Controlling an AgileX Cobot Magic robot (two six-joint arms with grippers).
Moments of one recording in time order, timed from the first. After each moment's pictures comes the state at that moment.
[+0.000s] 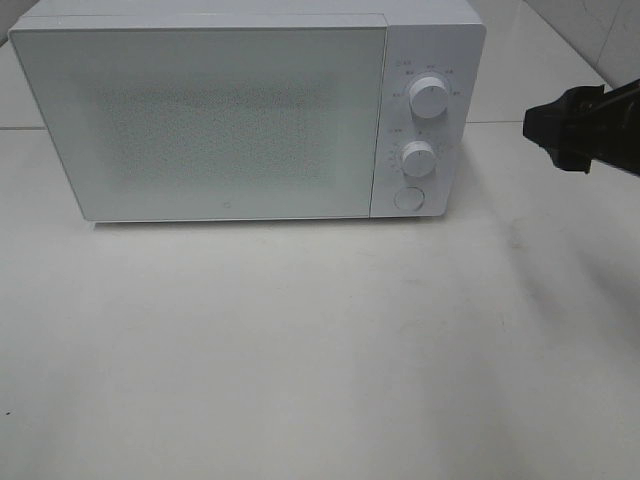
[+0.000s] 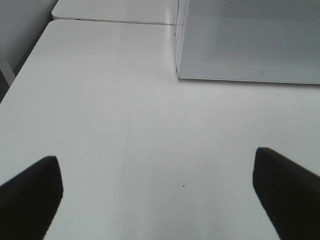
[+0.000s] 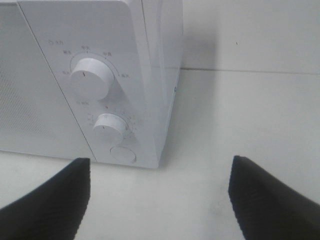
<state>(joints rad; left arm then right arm) 0.03 0.00 -0.50 -0.06 1.04 -0.01 0.21 1.14 -0.52 -0.07 -0.19 0.15</state>
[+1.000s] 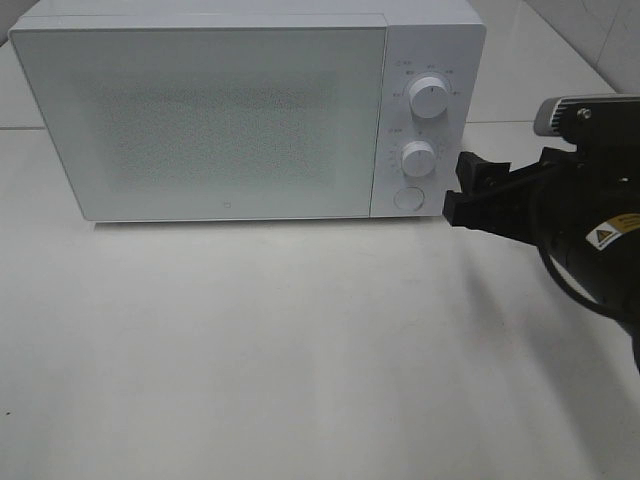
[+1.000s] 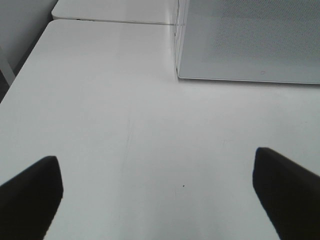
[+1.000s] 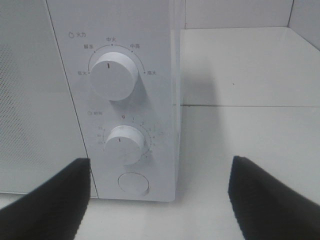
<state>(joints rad) 0.03 0.00 -0.50 -0.06 1.04 -0.01 0.62 1.56 -0.32 0.59 -1.11 -0.20</state>
